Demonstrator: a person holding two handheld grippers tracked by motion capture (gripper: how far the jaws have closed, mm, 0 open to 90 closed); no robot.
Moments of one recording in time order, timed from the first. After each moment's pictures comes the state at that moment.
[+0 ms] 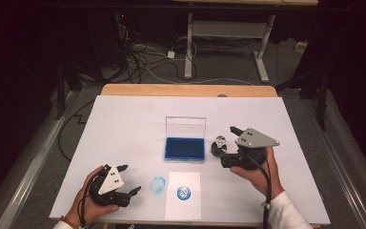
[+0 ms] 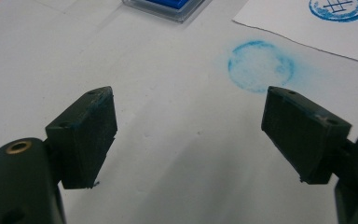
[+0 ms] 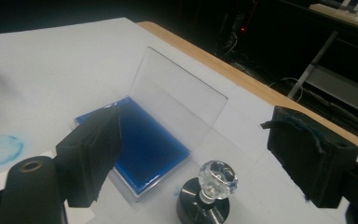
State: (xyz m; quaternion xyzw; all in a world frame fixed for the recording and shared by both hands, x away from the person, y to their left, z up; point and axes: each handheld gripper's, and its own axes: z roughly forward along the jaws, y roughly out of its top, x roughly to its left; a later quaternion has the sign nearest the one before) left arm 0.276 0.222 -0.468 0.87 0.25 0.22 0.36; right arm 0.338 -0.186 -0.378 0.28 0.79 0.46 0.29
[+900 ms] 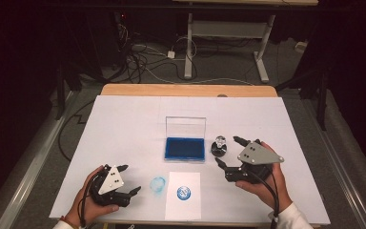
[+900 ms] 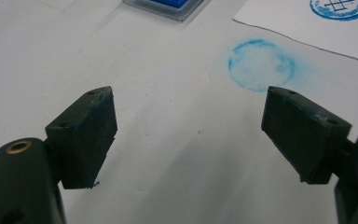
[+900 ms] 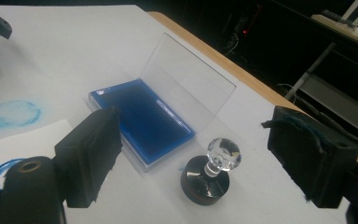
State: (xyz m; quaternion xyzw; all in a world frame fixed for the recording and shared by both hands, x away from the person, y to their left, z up) left arm 0.276 0.222 -0.469 0.87 0.25 0.22 0.36; right arm 0.306 -0.193 -0.382 0.25 0.80 0.44 0.32
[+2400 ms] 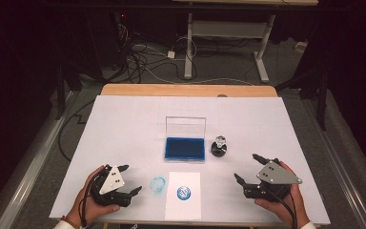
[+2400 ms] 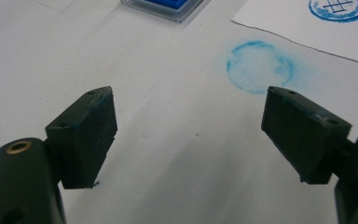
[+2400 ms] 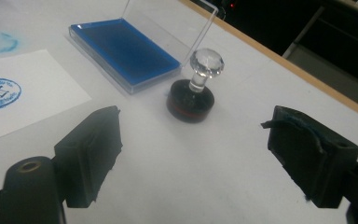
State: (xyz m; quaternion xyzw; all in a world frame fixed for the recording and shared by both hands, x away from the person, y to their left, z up) left arm 0.277 0.220 -0.469 0.87 0.25 0.21 0.36; right arm 0.280 -0.245 -0.427 0.28 0.81 0.41 0.32
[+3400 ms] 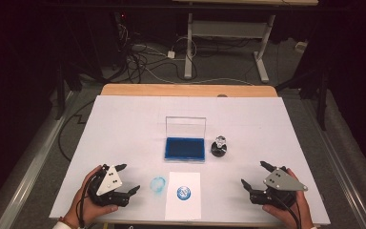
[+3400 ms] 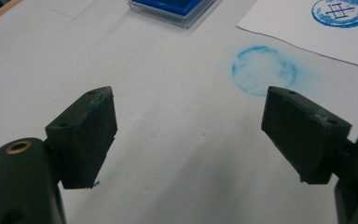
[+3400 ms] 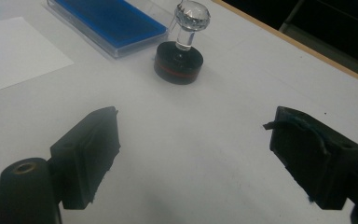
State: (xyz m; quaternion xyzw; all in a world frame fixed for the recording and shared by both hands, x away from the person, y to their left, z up) left arm 0.274 0.223 -0.465 0.87 0.25 0.23 0.36; right arm 0.272 -0.264 -0.450 0.31 0.80 0.39 0.33
